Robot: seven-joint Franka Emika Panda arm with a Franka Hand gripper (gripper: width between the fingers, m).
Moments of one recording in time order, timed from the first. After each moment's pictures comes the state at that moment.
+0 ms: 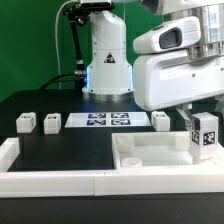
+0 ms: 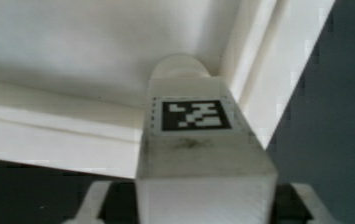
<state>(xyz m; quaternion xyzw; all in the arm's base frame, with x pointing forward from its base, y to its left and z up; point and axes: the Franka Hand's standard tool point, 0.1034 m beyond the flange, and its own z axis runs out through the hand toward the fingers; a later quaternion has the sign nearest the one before) 0.629 0.112 0.086 -0.99 -0.14 -0.05 0.06</state>
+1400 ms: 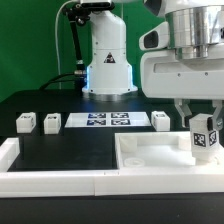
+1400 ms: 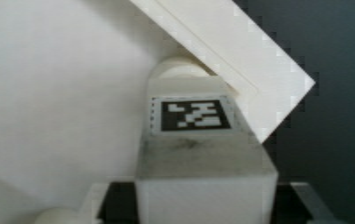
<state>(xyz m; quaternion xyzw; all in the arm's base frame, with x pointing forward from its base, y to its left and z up) 0.627 0.106 0.084 -0.88 0.48 -0.04 0.06</state>
